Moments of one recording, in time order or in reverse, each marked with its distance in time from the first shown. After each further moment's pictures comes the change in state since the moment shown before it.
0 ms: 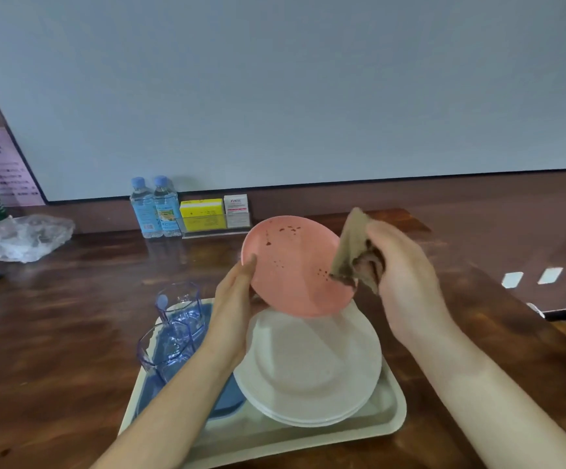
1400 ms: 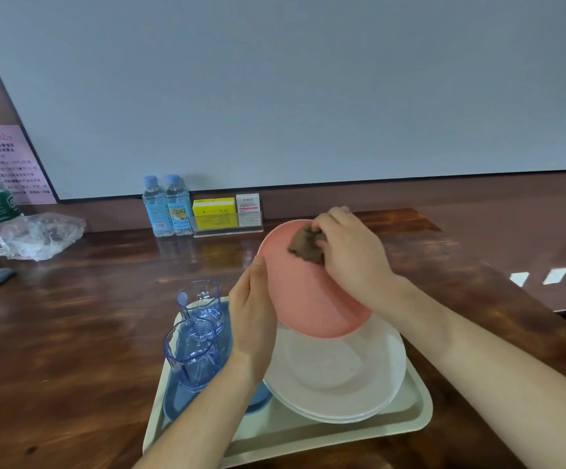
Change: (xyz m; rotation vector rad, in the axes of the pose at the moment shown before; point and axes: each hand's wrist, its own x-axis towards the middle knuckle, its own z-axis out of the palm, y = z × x) left_hand -0.021 0.002 0.000 -0.016 0.080 0.212; right_hand 0.069 0.058 0.056 -1.221 -0.141 -0.665
